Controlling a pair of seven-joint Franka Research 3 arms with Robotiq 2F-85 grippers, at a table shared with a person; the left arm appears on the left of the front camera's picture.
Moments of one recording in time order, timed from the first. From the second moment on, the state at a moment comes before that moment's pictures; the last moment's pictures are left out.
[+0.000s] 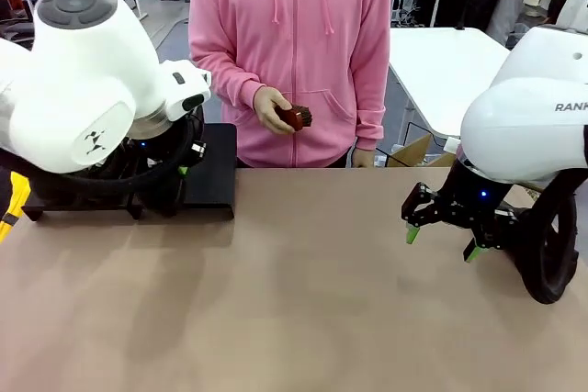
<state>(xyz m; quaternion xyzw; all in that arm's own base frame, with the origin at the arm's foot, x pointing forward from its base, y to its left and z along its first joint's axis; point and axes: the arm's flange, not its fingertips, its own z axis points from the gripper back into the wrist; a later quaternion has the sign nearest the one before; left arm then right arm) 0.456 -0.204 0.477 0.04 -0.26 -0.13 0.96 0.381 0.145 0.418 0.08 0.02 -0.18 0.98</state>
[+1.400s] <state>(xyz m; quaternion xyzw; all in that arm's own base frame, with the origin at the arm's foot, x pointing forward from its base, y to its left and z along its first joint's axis) 0.568 -0.190 0.427 0.07 -0.25 -0.08 0.96 0.381 0.145 0.418 0.08 0.02 -0.18 0.98</state>
